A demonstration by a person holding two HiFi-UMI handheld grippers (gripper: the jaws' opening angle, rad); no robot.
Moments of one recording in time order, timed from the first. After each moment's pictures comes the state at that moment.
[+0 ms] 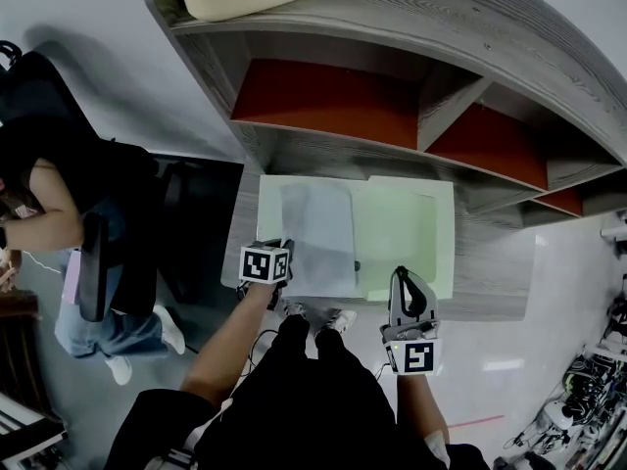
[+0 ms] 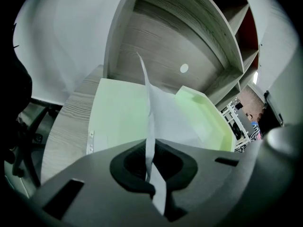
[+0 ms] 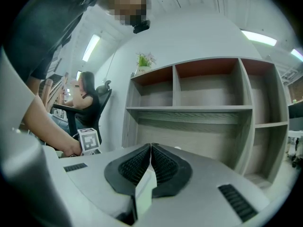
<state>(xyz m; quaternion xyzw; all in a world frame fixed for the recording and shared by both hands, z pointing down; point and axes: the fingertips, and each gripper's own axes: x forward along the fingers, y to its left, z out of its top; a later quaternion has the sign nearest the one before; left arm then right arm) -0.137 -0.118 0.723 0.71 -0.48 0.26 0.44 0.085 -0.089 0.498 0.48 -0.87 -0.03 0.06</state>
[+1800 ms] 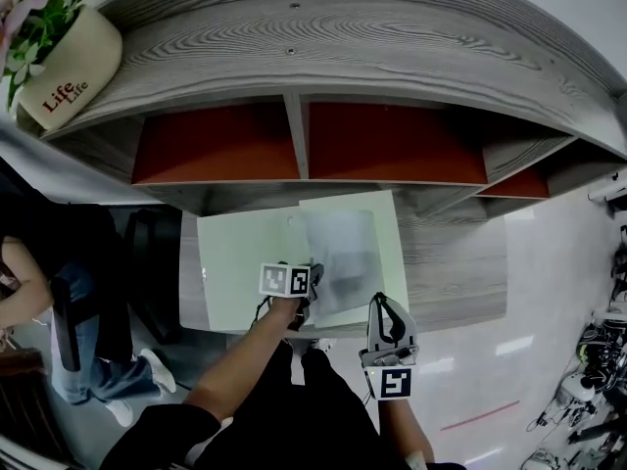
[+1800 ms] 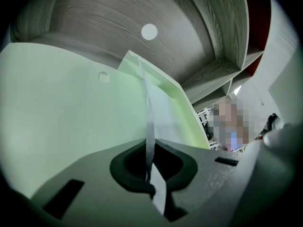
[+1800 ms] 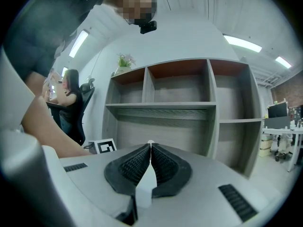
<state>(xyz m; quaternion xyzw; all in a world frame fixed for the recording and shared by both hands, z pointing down) 0.093 -0.158 0.747 0.74 -0.35 0.23 0.53 0.189 -0.095 0.516 0.54 -0.84 -0.04 0.08</state>
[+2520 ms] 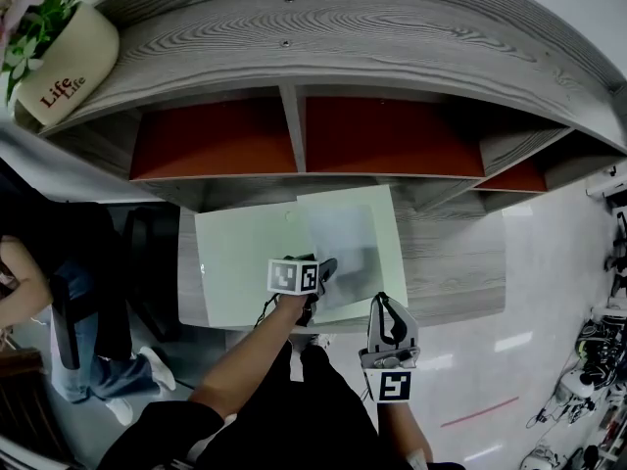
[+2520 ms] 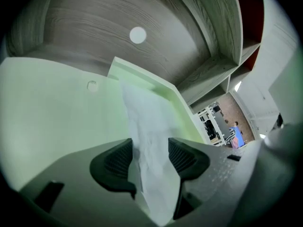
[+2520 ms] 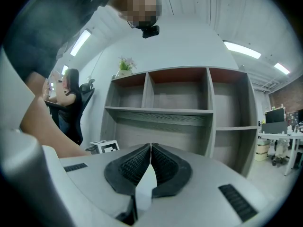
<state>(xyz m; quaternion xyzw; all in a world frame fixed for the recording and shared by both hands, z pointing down) 0.111 -0.166 0.735 0.75 -0.36 0.23 0.51 0.192 -0.087 0.497 0.55 -0.83 -0.06 0.06</state>
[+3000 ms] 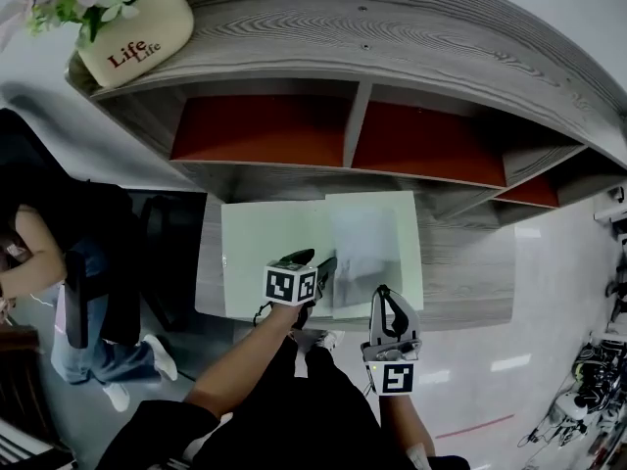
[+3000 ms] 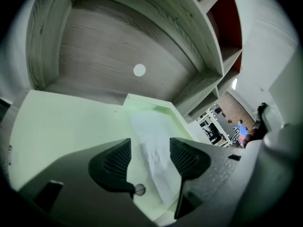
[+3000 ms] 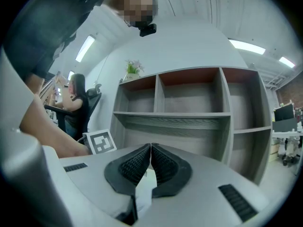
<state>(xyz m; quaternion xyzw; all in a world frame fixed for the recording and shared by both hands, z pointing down) 0.047 -0.164 0.674 0.78 -0.41 0.20 0.43 0.144 -0.091 0.487 0.51 -0.85 -0.07 0.05</state>
